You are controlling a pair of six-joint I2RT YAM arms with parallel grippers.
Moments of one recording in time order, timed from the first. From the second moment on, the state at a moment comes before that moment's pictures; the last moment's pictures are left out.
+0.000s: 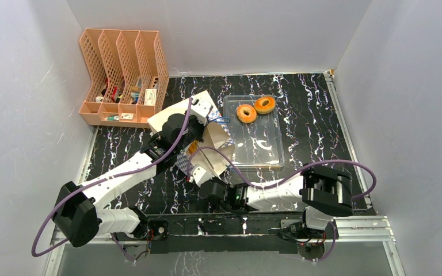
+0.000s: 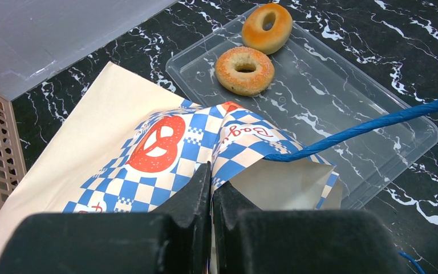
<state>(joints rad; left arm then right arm) -0.72 1.23 0.86 0.10 -0.13 0.09 1.37 1.63 0.81 0.03 0.56 0.10</state>
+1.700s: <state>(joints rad) -0.73 1.24 0.84 0.11 -0.14 0.09 1.11 1.61 0.76 0.24 0.31 0.19</state>
